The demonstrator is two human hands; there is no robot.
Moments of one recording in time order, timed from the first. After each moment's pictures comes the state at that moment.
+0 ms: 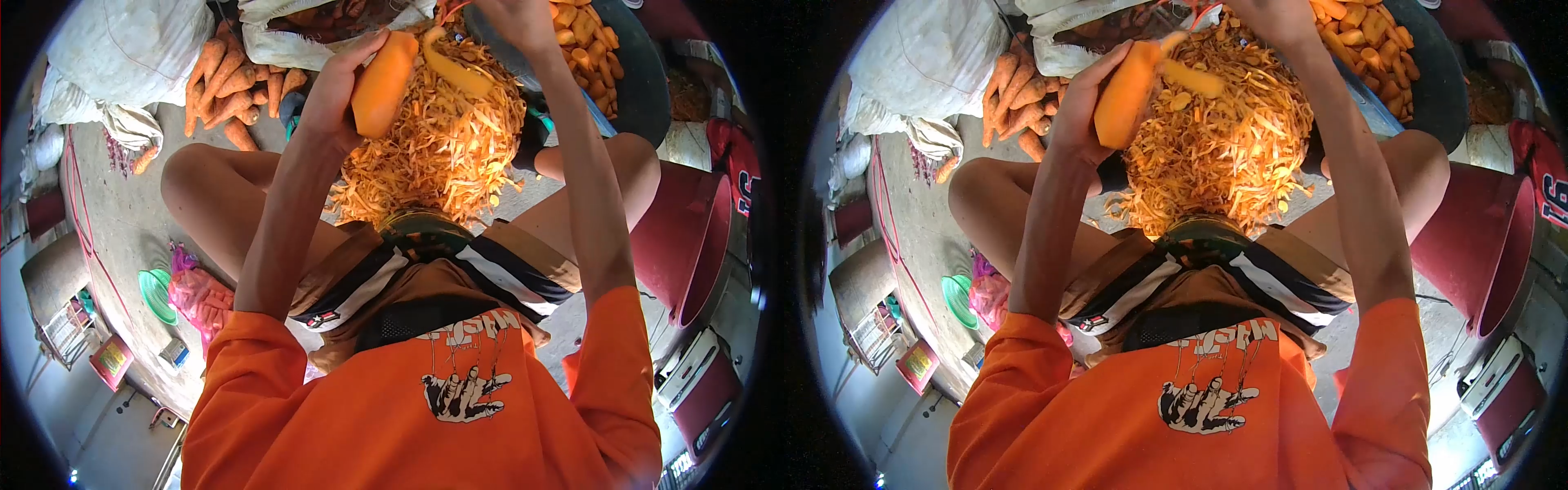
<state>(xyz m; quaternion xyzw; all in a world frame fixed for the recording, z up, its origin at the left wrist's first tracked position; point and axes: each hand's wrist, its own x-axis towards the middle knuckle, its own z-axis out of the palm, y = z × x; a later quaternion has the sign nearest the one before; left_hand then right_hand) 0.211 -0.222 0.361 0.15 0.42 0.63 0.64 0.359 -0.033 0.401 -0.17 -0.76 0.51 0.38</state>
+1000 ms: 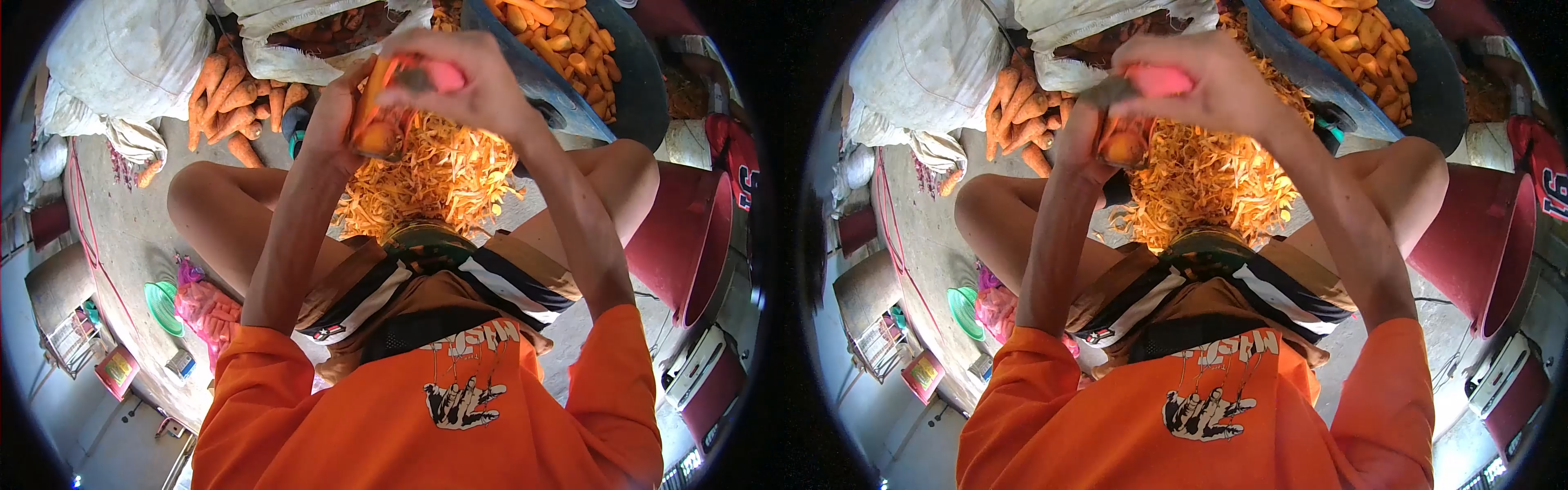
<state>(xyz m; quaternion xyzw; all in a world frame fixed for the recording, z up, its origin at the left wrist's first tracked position) 0.218 -0.221 0.370 0.05 0.41 0.65 0.63 0.360 -0.095 0.388 0.00 -0.86 0.32 0.39</state>
